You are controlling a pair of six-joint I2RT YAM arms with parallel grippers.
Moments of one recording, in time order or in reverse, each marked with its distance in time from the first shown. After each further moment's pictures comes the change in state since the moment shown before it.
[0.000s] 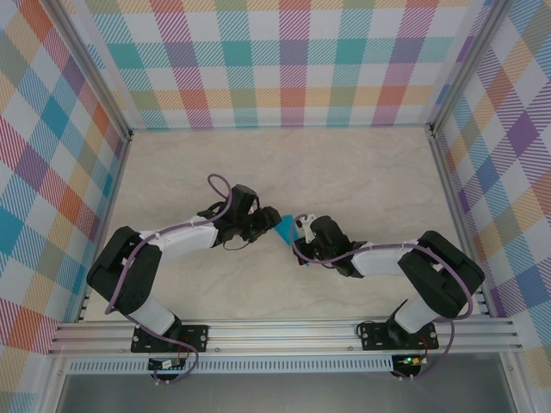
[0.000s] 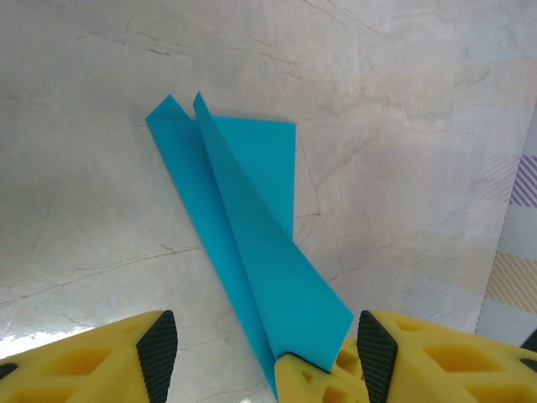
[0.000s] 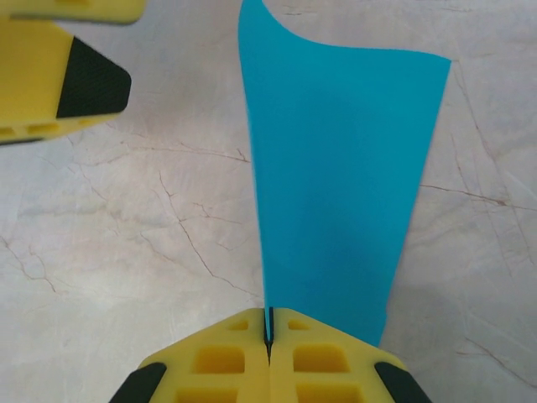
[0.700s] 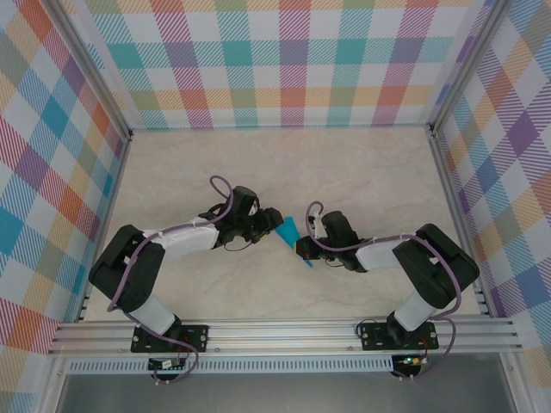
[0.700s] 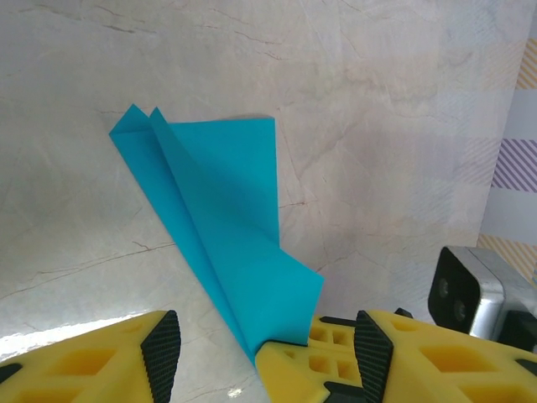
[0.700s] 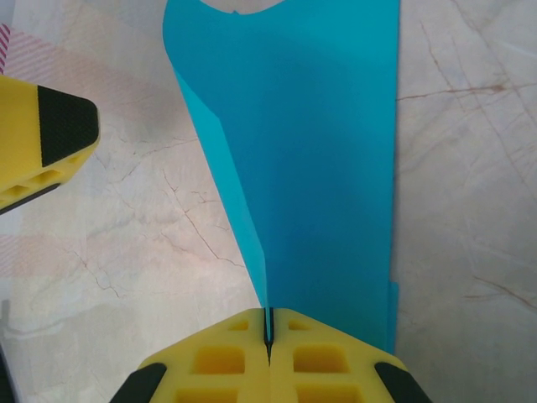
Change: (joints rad) left arm 0.000 0.019 -0.019 0.071 0.052 0.000; right arm -0.121 0.066 -0.024 0.061 -0.259 0.277
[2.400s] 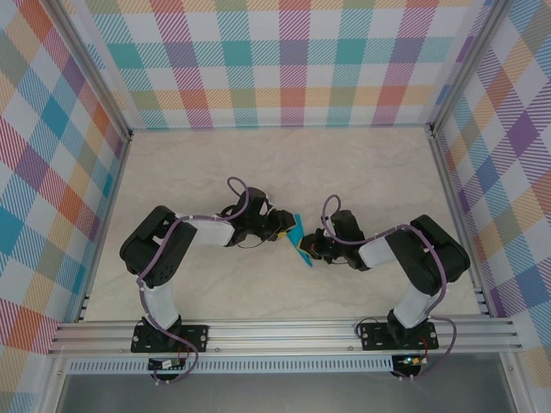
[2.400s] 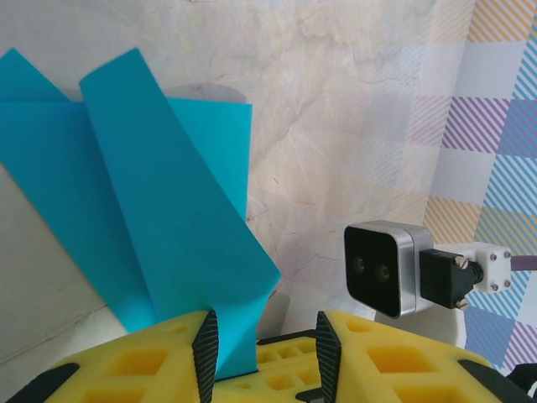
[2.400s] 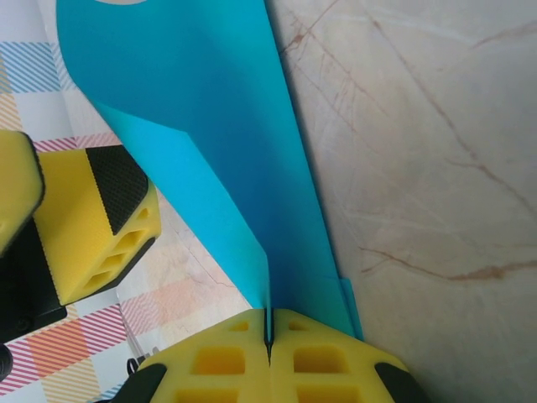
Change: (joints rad) left arm -0.018 0.245 0.037 0.312 0.188 -0.061; right arm -0.099 0.091 -0.034 0.143 -0.154 0.443
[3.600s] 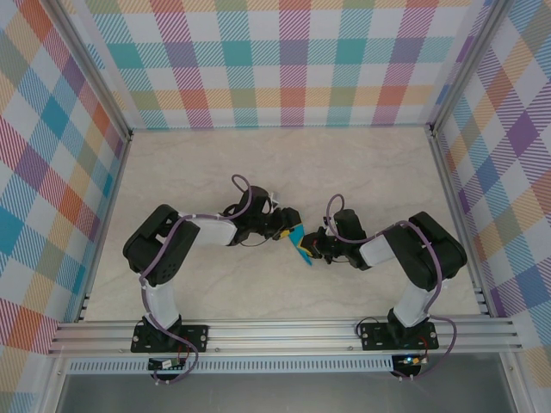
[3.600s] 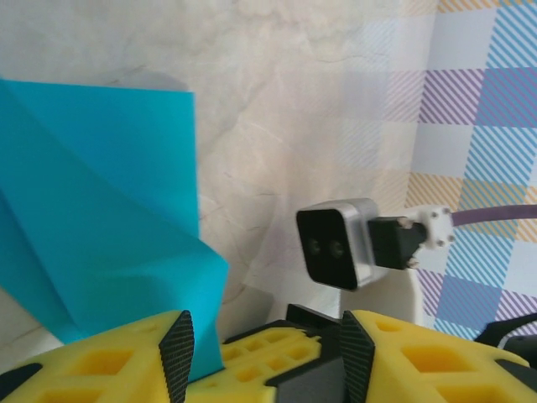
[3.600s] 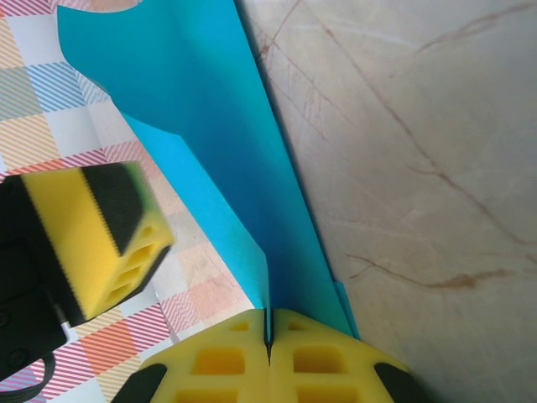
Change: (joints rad) left arm -0.010 0.012 0.022 0.044 0.049 0.036; right arm -0.027 0.041 -0.004 0.062 -0.069 0.109
